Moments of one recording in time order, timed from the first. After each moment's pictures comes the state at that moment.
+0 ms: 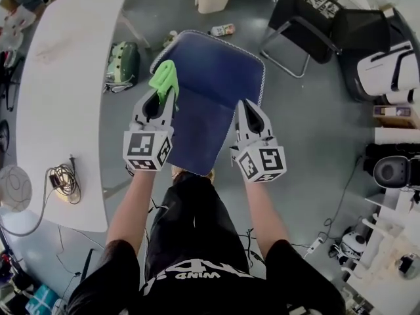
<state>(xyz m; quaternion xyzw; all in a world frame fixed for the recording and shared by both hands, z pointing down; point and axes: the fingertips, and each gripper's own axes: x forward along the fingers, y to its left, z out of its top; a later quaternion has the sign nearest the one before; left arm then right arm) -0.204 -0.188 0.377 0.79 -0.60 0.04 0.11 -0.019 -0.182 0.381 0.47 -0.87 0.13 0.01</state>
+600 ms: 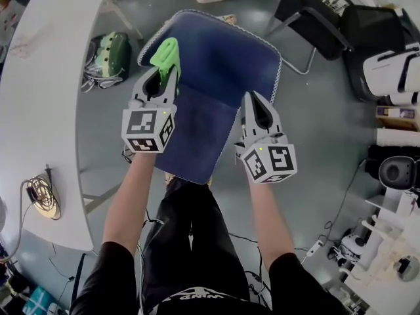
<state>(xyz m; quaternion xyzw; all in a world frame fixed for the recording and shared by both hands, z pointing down) -0.202 -0.253 0.475 0.79 -0.61 0.04 0.11 -0.015 -0.216 0.454 0.48 -0.87 0.13 0.02</state>
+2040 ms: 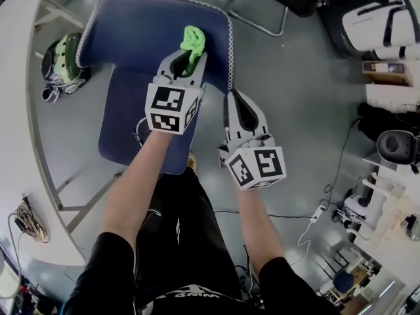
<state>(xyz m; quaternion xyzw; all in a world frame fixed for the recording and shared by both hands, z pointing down) 0.021 -0.288 0.540 0.88 -0.46 0.04 0.15 0.079 -0.183 0.500 0.54 -0.82 0.17 0.03</state>
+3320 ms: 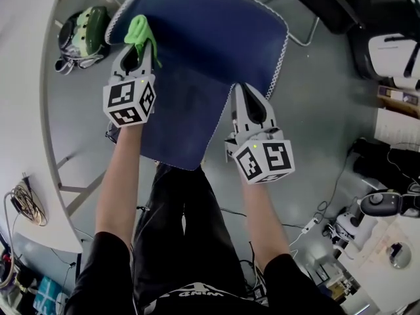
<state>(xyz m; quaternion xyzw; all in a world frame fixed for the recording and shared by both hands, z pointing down) -0.217 -0.293 0.590 0.75 -0.65 0.06 0.15 0.004 -0.210 0.531 0.48 -0.85 0.19 0.05</state>
